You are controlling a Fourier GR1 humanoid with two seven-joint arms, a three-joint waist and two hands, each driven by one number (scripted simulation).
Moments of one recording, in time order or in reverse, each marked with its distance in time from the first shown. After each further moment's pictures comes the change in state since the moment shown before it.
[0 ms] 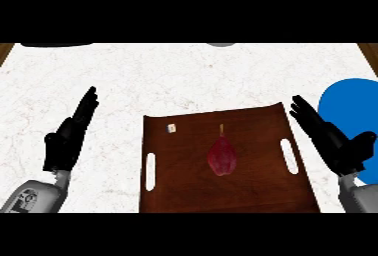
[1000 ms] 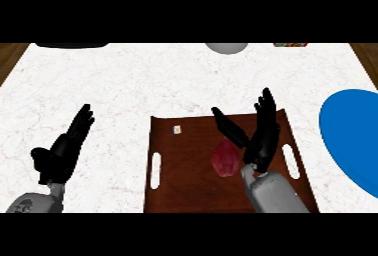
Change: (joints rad) left arm 0.086 -0.034 0.078 0.143 0.099 -0.130 -0.168; right arm -0.174 0.460 0.193 0.036 0.246 -1.157 0.160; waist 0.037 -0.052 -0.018
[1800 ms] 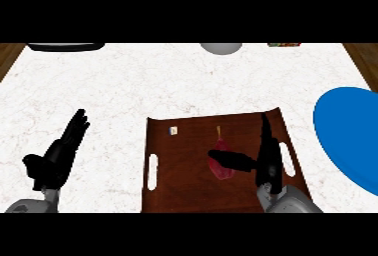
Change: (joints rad) left arm 0.038 -0.001 0.033 0.011 -0.002 -0.027 -0.032; right arm 0.023 -0.272 0.269 -0.129 0.267 0.149 0.760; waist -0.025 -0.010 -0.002
